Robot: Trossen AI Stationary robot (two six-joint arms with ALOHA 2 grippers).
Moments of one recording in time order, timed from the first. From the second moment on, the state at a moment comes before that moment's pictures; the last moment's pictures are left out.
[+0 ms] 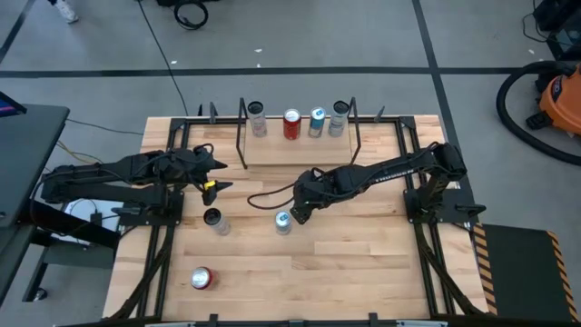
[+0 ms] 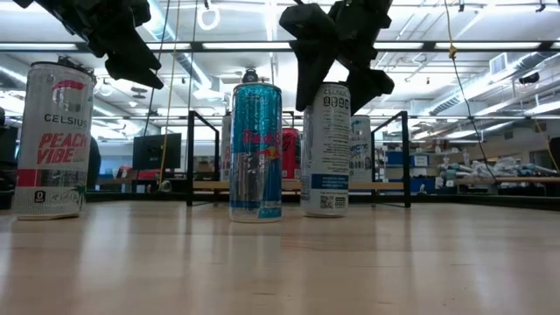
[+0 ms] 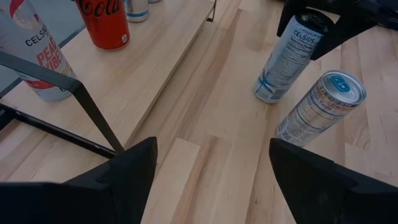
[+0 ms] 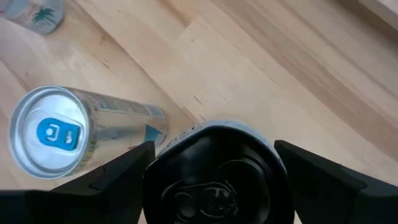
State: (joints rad) left arm 0.11 0.69 0.68 -0.58 -0.16 -0.22; right arm 0.13 1.78 1.44 -0.80 0.20 0.92
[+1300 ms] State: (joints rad) left arm 0.11 0.69 0.68 -0.58 -0.16 -0.25; right arm -0.01 1.54 1.44 -0.79 -0.05 0.06
